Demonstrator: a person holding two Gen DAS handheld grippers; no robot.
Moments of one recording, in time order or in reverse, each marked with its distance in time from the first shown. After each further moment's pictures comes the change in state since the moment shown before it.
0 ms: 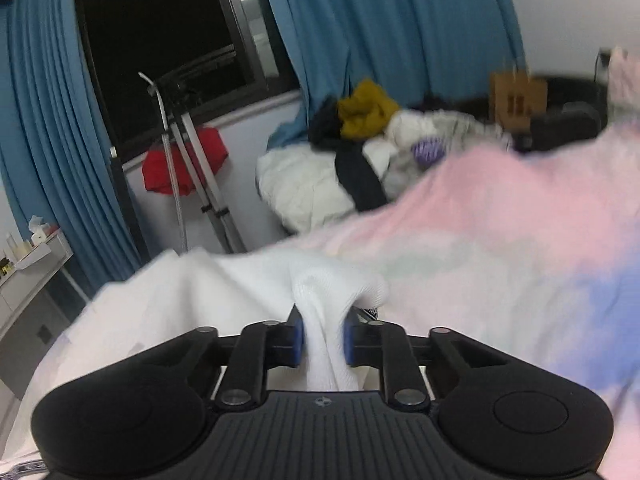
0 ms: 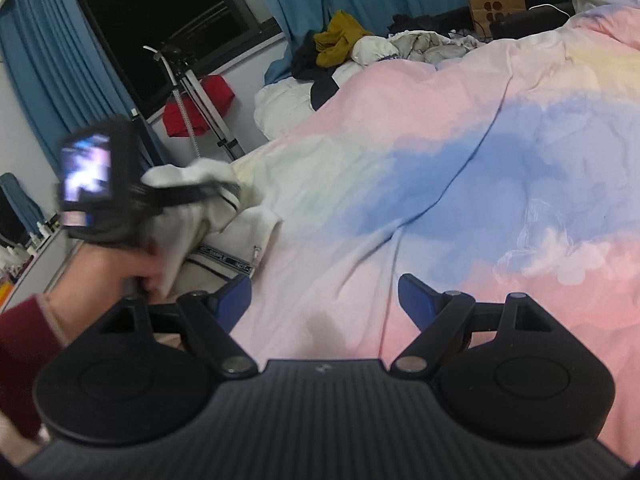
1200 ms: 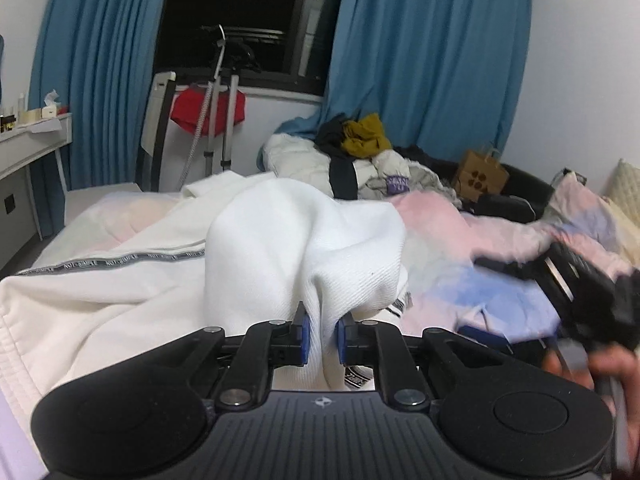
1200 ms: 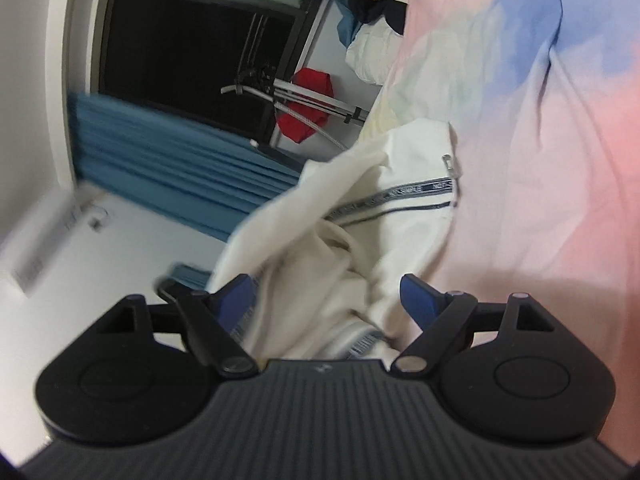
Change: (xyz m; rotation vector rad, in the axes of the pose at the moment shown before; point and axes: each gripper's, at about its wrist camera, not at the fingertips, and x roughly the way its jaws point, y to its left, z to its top) left arm -0.263 0.162 -0.124 -0.369 0.025 -0.232; right arm 0.019 0.025 -0.025 0.586 0.133 0.575
